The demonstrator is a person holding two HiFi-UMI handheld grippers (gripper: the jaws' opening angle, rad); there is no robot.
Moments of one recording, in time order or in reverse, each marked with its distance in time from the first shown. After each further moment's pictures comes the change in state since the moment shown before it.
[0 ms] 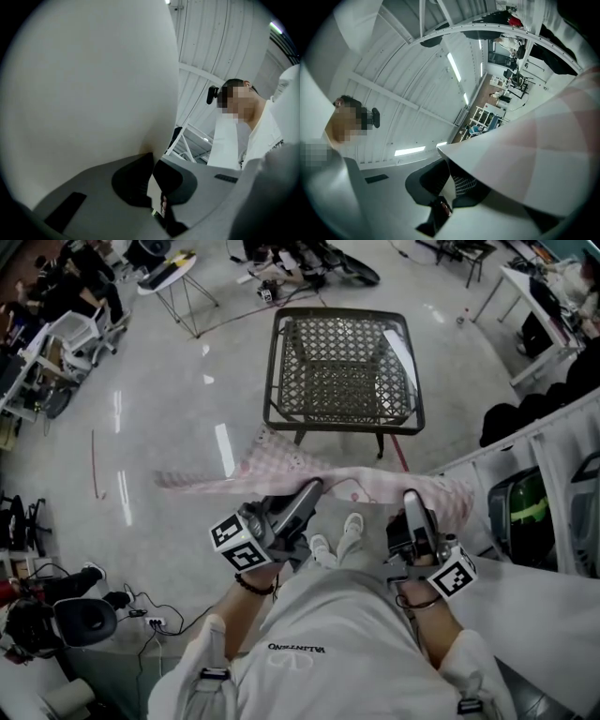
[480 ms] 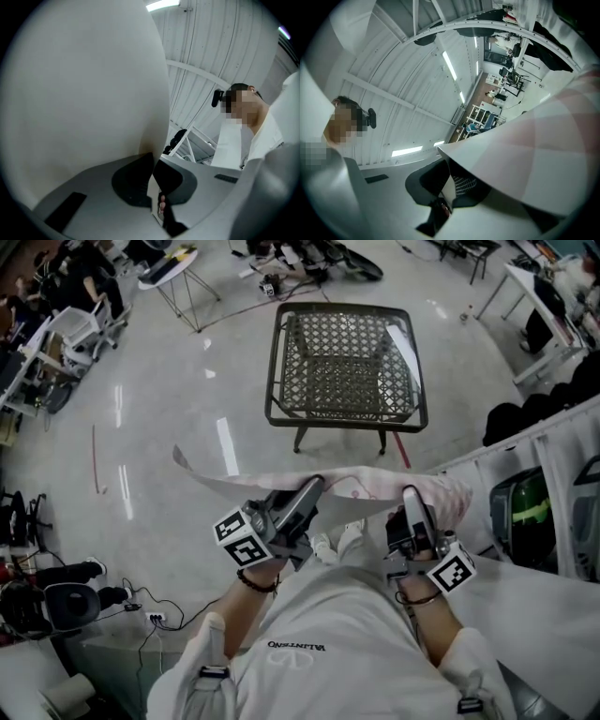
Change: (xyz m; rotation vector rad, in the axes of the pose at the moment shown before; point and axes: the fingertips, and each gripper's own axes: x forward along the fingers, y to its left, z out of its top) left arm 0.000 0.021 -0.011 -0.080 0.001 0.043; right arm 0.005 -0.022 -0.003 0.038 0.012 -0.037
